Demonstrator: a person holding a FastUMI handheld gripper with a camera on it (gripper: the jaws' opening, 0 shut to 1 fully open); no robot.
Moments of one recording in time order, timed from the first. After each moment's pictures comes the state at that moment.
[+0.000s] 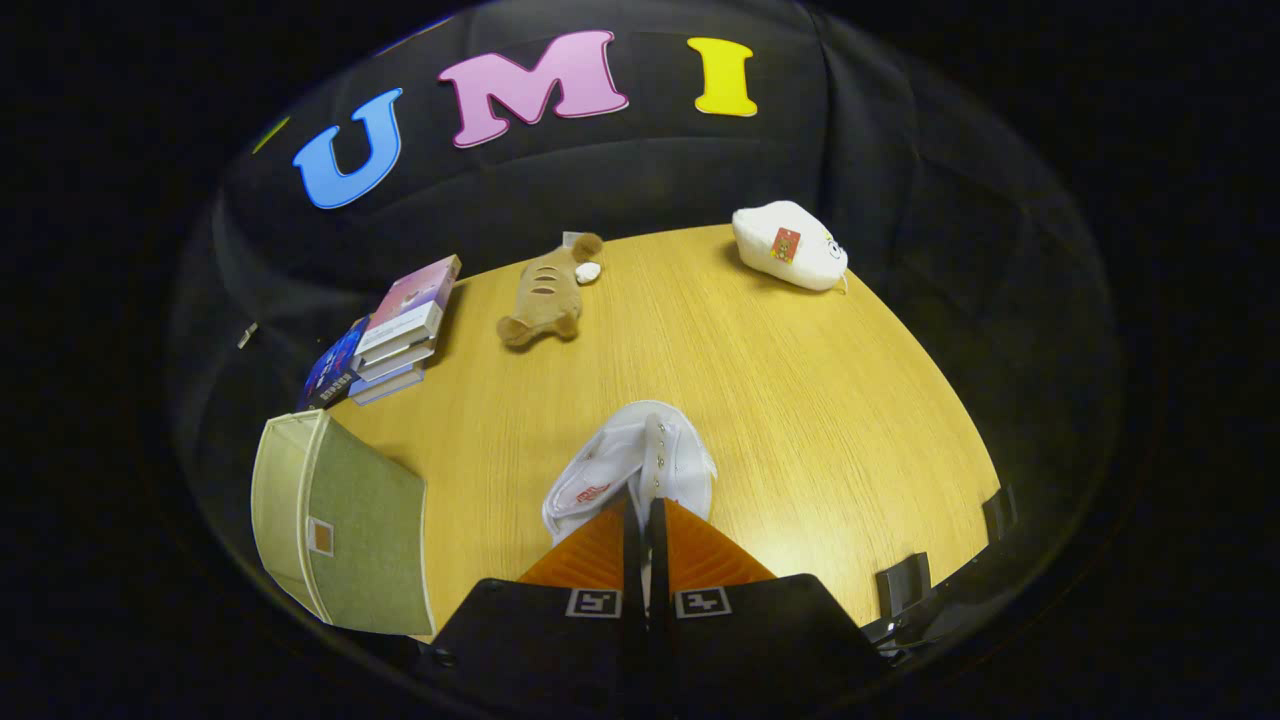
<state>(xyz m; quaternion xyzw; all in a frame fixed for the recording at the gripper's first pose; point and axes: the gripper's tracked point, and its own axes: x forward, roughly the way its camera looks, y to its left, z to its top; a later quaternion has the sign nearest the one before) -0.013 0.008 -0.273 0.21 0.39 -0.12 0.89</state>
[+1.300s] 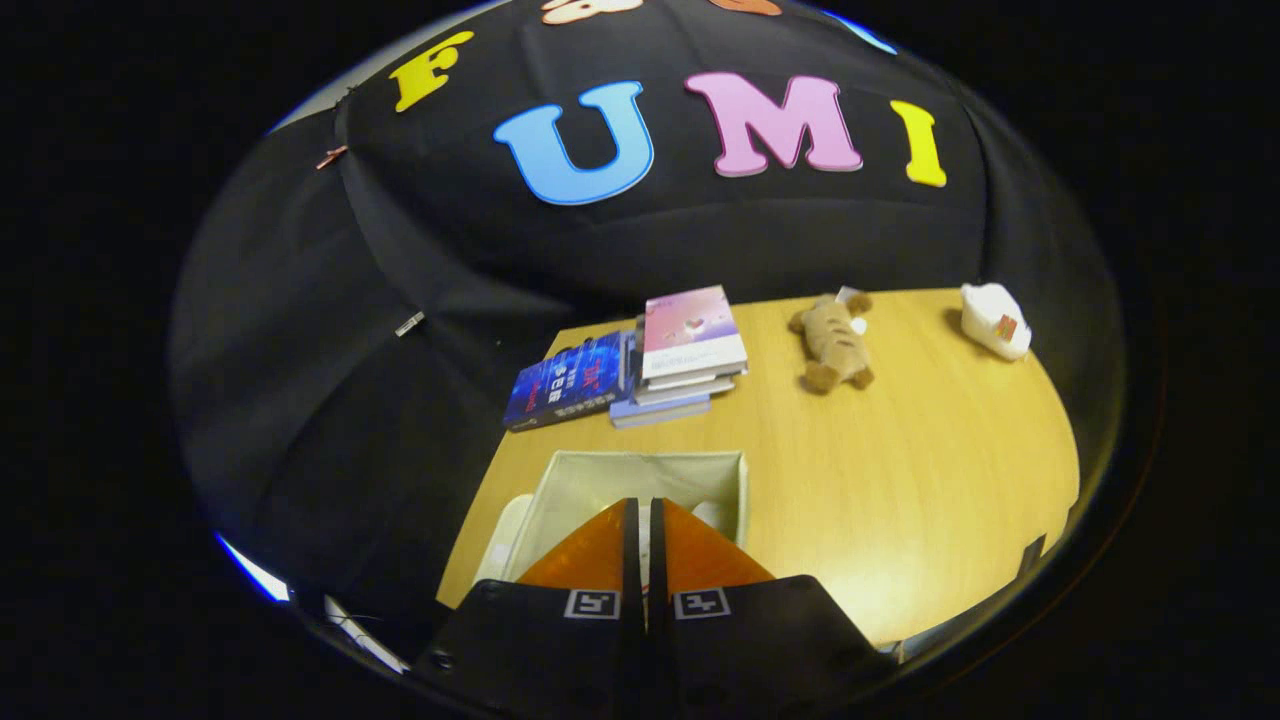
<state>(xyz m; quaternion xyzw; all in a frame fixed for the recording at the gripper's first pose) 0.065 0.316 -0.130 0.24 0.34 0.04 0.91</state>
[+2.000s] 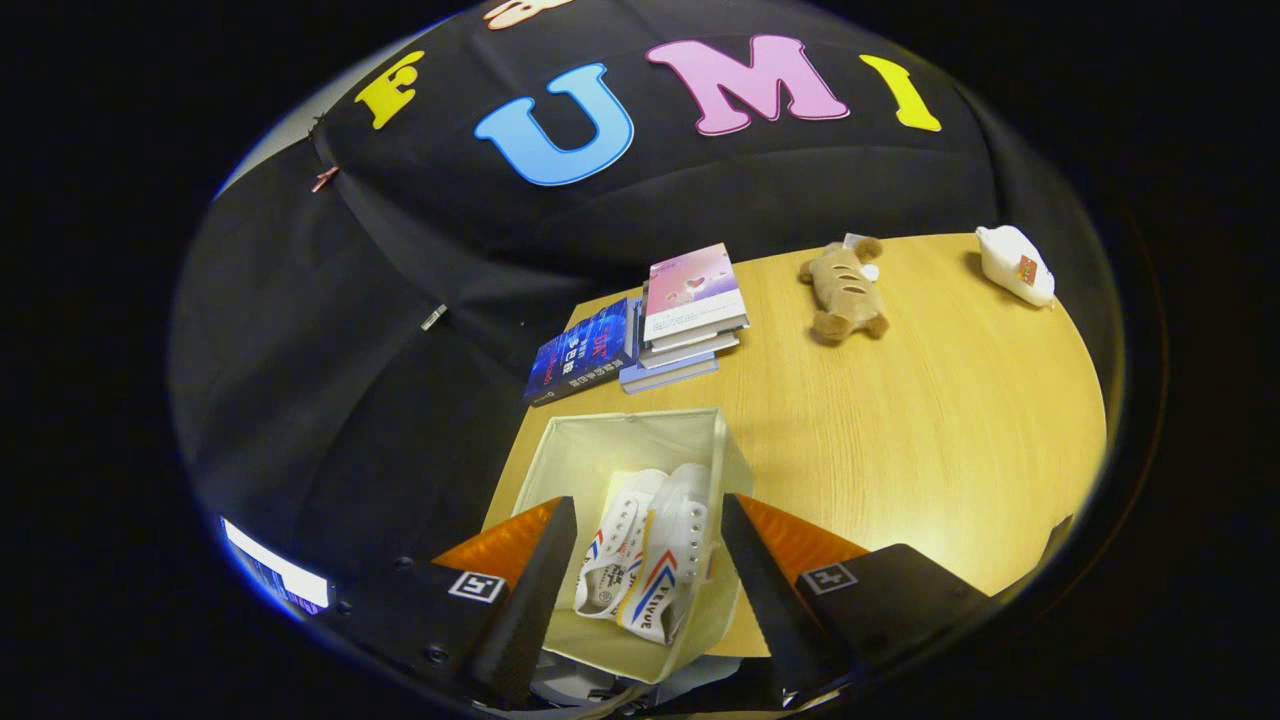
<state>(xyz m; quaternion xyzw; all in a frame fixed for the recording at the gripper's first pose) 0.046 0.258 -0.137 0.30 0.36 0.09 0.88</state>
